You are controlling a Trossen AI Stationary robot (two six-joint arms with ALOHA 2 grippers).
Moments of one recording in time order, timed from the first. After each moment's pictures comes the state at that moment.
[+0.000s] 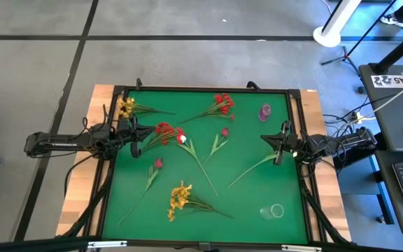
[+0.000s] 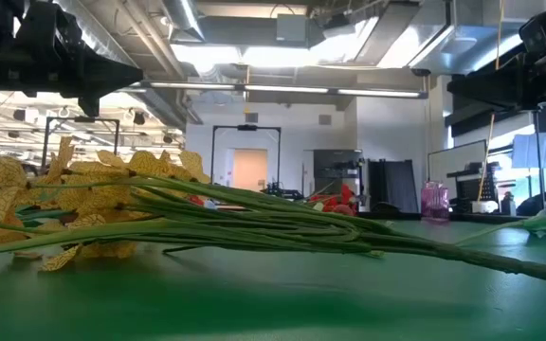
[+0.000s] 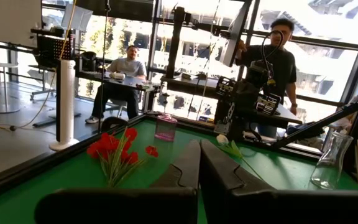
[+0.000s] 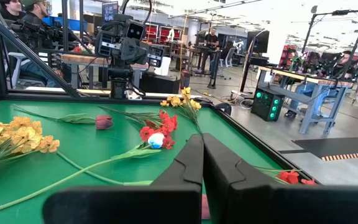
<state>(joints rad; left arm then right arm) 0.08 0.19 0.01 0.28 -0.23 -0.15 0.28 0.02 0.02 0.06 0.53 -0.16</state>
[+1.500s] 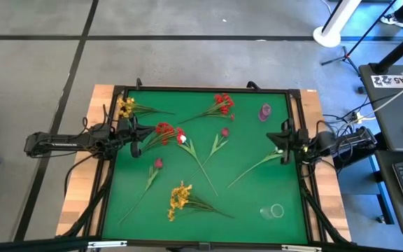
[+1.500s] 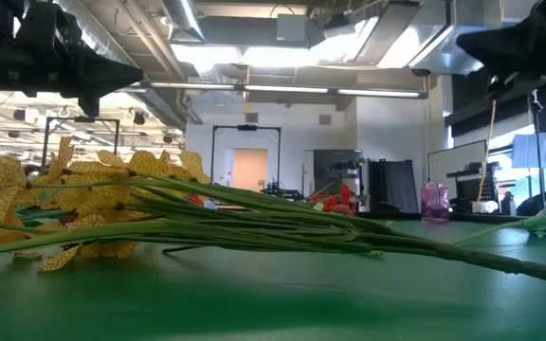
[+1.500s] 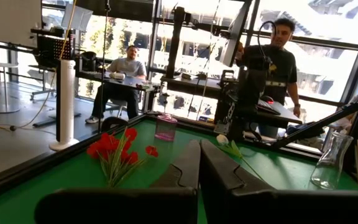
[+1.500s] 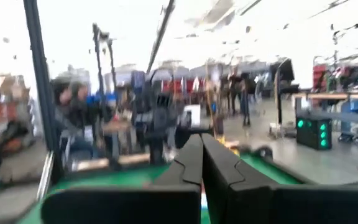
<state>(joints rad) 0.09 0.19 0.01 0.28 -0.23 -0.15 0.28 0.02 0.04 0.32 0.43 -0.03</state>
